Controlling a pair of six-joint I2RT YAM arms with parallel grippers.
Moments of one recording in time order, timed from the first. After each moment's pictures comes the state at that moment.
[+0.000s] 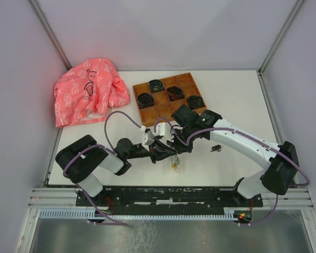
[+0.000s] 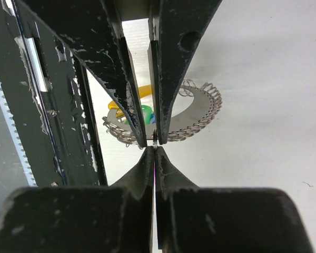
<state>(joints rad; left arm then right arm) -0.79 1.63 0.29 1.54 0.71 -0.29 0.88 1.48 1.30 -1.00 -0.36 -0.53</state>
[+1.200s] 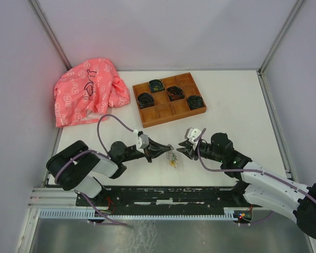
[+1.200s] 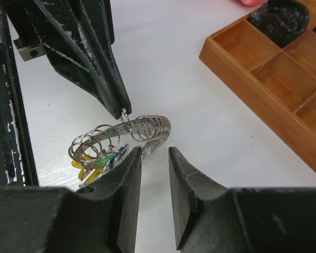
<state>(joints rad) -0.77 1.52 0.21 1.53 0.61 -0.15 0.77 0.88 0.42 0.15 -0.36 -0.22</state>
